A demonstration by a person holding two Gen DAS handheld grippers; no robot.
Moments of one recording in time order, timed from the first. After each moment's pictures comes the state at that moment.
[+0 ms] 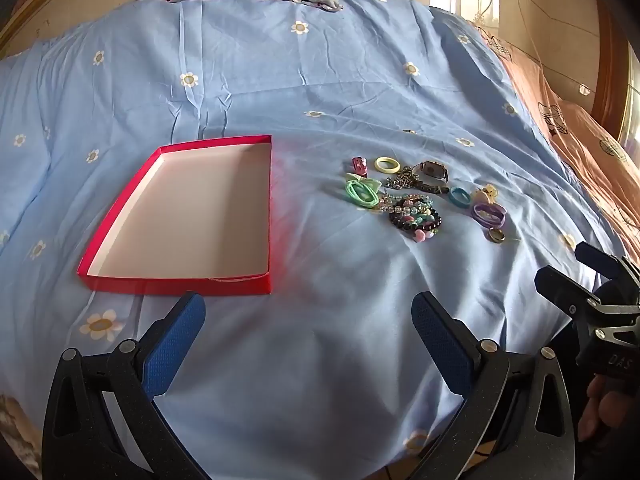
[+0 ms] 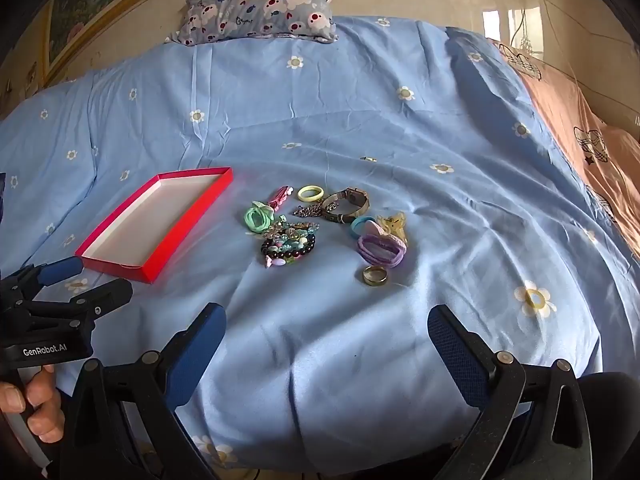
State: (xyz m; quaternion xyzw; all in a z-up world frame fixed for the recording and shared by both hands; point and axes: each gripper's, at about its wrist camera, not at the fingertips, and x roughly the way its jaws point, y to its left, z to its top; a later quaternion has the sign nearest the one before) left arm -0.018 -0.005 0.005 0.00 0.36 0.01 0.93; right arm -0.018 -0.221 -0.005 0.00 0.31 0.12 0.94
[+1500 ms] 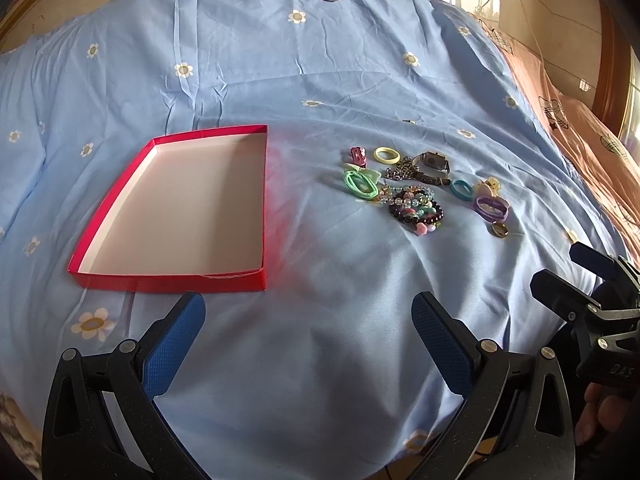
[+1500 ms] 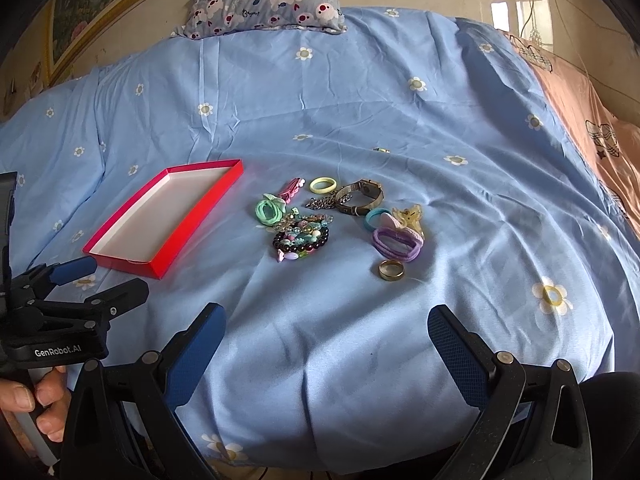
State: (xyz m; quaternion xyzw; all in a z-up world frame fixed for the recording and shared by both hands) left arm -0.010 -0.008 -0.004 0.00 0.38 0.00 0.93; right arm -0.013 -0.216 -0.011 0.01 0.33 0.14 0.93
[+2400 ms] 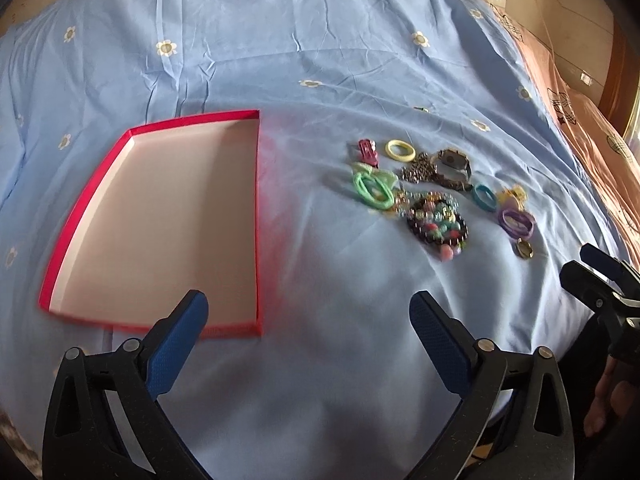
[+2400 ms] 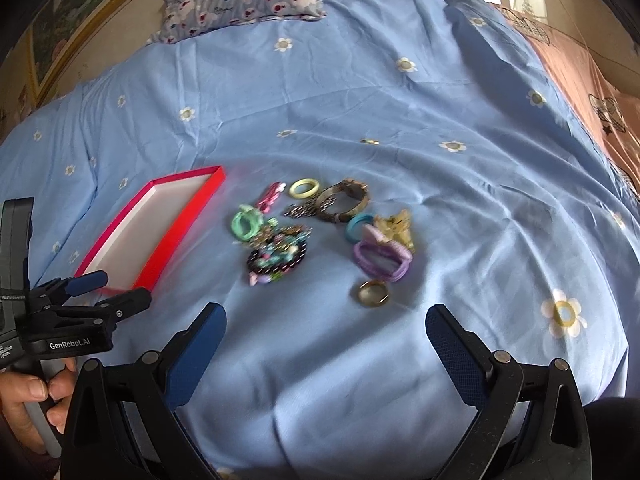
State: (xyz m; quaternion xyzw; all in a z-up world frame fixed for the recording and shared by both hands) left arm 0.051 0.003 -0.011 -0.01 0.42 -0.01 0.91; right arm 0.035 -0.237 -0.013 0.04 0.36 0.14 0.92
